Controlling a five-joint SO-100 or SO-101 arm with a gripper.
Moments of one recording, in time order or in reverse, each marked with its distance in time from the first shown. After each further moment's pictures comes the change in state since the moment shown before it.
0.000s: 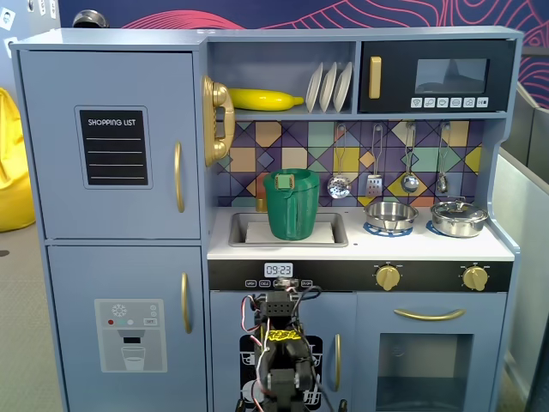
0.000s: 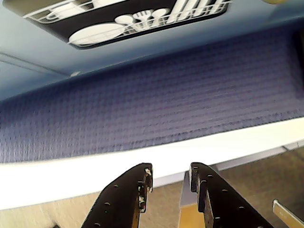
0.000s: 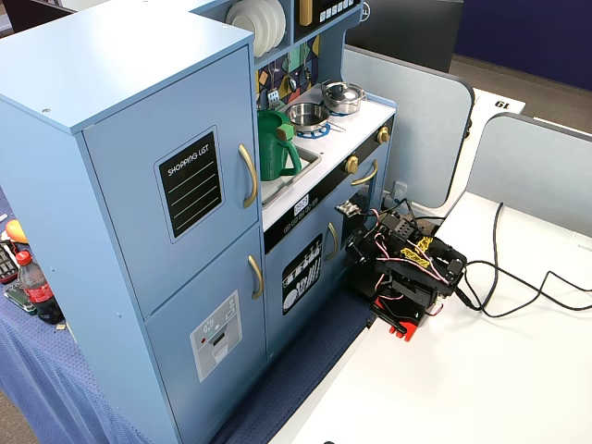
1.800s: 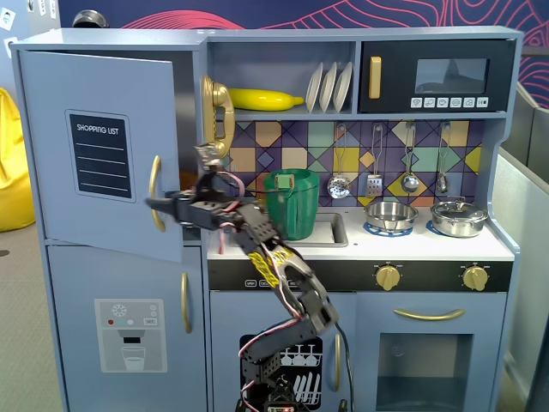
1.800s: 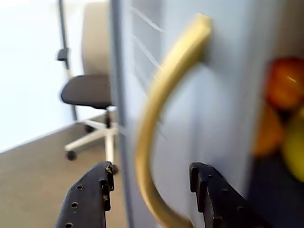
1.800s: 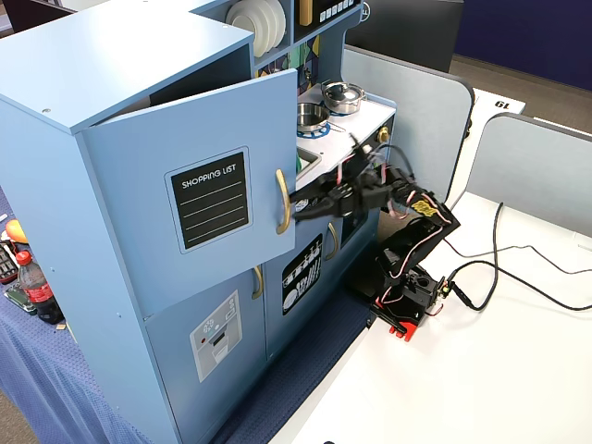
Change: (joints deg) arm -45.8 -38.5 -73.0 -29.7 -10.4
